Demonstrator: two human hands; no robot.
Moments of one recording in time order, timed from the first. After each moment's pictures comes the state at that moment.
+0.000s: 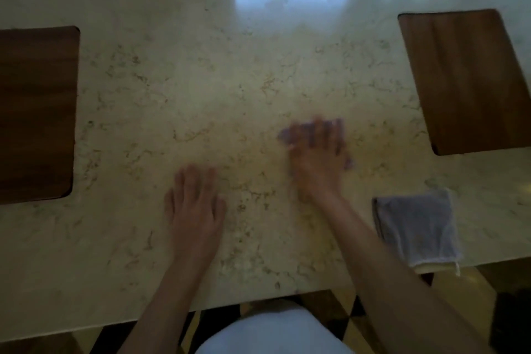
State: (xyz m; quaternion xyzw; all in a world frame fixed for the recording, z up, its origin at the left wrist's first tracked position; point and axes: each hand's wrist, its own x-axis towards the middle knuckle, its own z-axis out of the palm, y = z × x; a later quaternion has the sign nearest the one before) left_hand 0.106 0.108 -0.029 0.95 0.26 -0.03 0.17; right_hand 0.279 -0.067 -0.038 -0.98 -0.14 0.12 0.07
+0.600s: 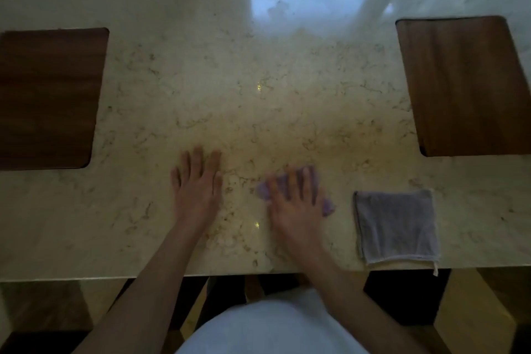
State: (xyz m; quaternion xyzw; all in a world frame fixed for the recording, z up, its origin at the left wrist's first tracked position) left_hand 0.122 0.095 -0.034 0.94 0.29 -0.12 0.14; right_hand 0.171 -0.122 -0.038 -0.96 -0.24 0.12 0.09
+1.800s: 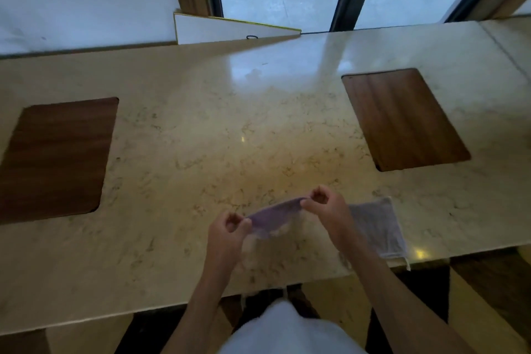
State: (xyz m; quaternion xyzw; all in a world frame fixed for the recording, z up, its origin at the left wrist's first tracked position) left_hand 0.102 0.005 0.057 0.72 0.36 0.01 0.59; right_hand 0.217 -0.187 0.079 -0.79 0.01 0.24 0.57
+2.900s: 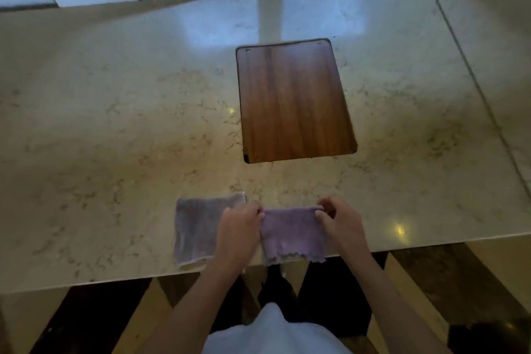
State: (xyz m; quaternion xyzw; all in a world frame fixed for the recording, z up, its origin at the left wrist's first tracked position) left_hand 0.259 -0.345 0.019 0.96 0.17 -0.03 0.24; right_hand 0.344 -0.546 0.016 -0.91 -0.04 0.21 0.35
